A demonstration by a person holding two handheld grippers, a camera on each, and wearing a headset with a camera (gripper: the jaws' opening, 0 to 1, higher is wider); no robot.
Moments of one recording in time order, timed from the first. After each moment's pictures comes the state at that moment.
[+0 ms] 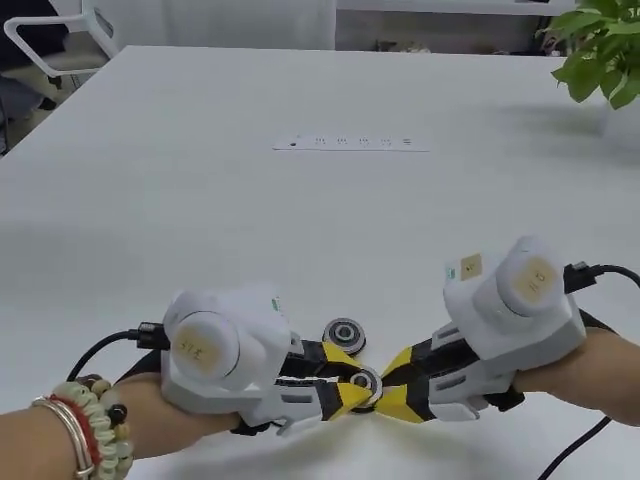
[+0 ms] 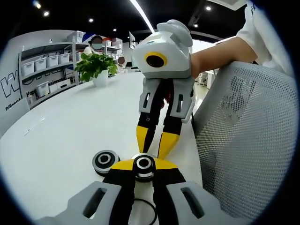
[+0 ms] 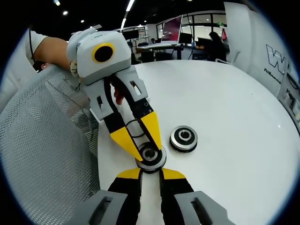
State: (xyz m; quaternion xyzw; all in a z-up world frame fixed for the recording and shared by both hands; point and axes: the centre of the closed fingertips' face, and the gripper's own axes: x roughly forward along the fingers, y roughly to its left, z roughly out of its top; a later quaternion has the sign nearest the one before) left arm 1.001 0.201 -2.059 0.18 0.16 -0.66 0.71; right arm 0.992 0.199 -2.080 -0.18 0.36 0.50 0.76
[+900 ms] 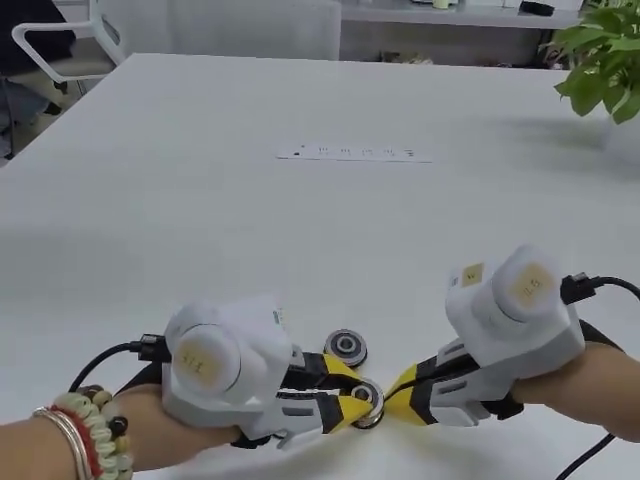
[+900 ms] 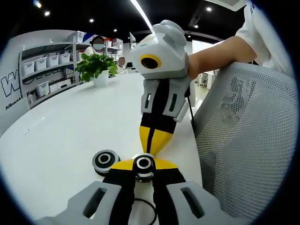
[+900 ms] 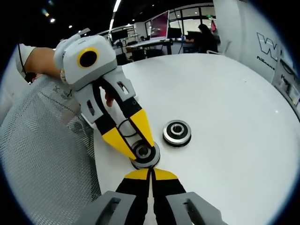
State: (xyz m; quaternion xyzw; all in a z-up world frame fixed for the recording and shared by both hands) left arm 1.001 0.201 -2.059 0.18 0.16 -0.66 0.71; right arm 0.997 0.192 -2.082 -0.14 0.40 0.47 0.77
